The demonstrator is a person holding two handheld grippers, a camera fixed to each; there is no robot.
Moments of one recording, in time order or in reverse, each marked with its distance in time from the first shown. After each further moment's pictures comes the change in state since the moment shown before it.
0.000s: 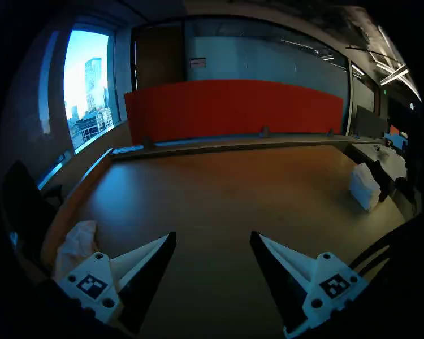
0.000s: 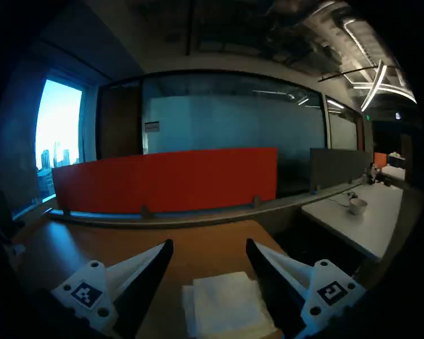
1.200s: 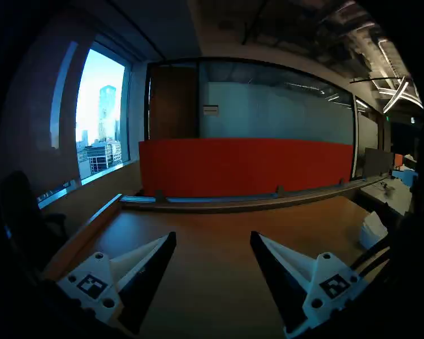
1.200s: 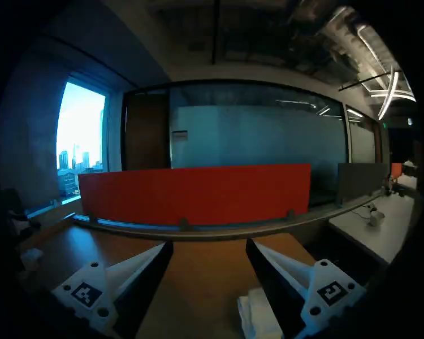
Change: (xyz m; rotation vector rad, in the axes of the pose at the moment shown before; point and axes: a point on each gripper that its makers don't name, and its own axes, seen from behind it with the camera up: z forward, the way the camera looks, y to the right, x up) left arm 0.120 -0.052 0.022 0.041 0.300 -0.059; right arm 0.037 -0.129 -0.018 0.147 0.049 -0.027
